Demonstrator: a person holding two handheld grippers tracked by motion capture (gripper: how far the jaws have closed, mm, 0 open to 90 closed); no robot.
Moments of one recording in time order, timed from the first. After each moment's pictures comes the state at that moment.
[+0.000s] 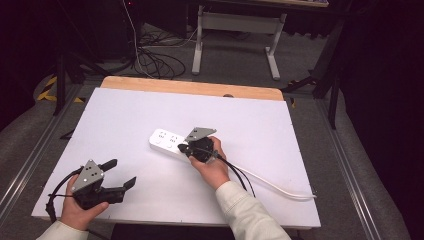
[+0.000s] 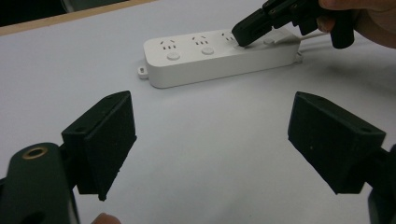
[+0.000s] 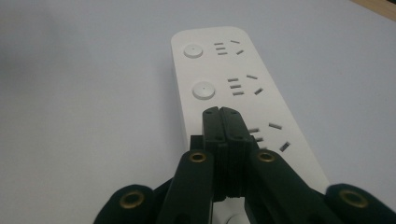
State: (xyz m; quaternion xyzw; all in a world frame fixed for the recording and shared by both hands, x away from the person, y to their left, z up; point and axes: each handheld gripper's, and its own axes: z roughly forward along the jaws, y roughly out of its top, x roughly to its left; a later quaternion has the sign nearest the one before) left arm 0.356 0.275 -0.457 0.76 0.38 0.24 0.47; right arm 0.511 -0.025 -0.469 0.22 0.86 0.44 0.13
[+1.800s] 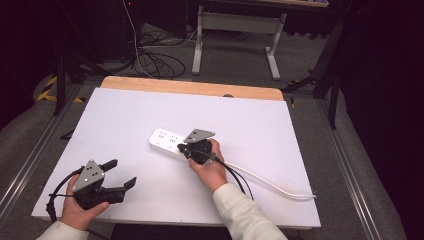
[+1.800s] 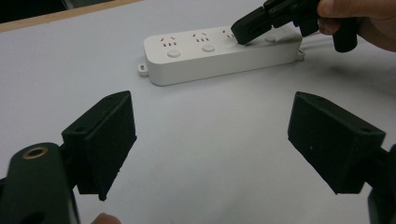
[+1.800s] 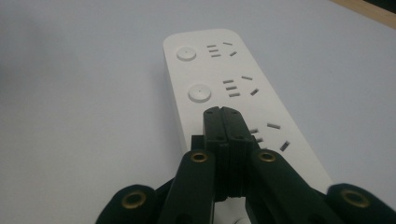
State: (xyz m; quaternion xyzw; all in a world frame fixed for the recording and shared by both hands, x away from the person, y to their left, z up) left arm 0.356 0.274 -0.458 0.76 0.38 0.24 0.47; right arm 0.505 -0.020 -0.473 0.24 0.85 0.44 0.15
